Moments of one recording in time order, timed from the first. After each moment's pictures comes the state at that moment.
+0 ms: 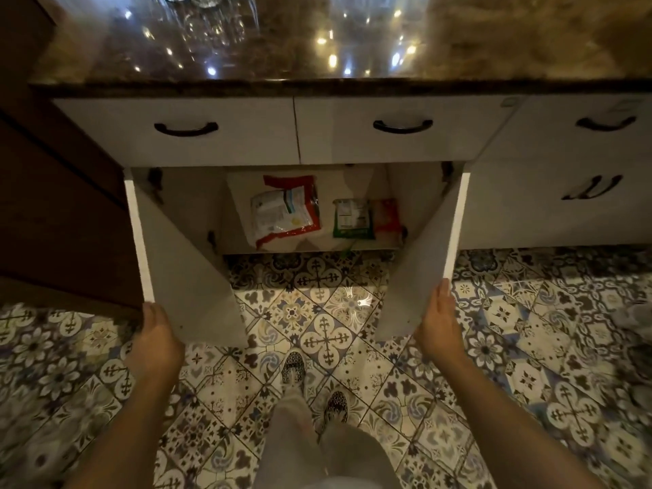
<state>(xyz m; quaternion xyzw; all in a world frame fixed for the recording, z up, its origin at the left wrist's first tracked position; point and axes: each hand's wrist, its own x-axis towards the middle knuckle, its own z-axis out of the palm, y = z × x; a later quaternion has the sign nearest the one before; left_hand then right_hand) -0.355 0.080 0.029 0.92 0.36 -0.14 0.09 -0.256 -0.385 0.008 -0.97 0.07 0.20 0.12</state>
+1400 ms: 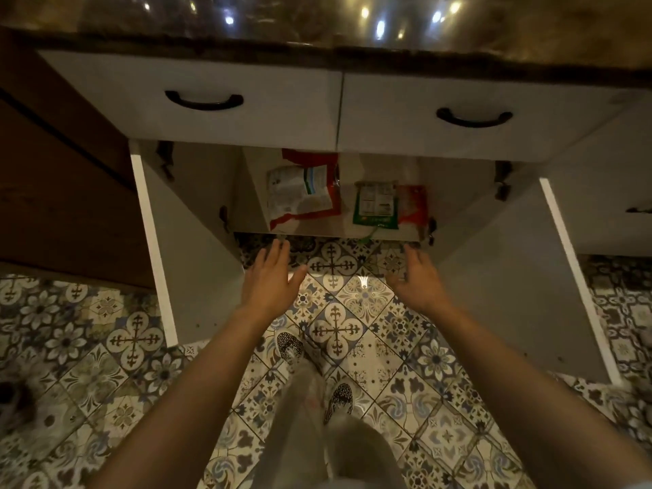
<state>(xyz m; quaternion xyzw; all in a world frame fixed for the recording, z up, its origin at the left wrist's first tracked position) -0.196 0.001 -0.008 0.94 0.14 -0.21 0.22 -0.122 -0.286 -0.009 -0.94 -0.02 0.27 0.19</state>
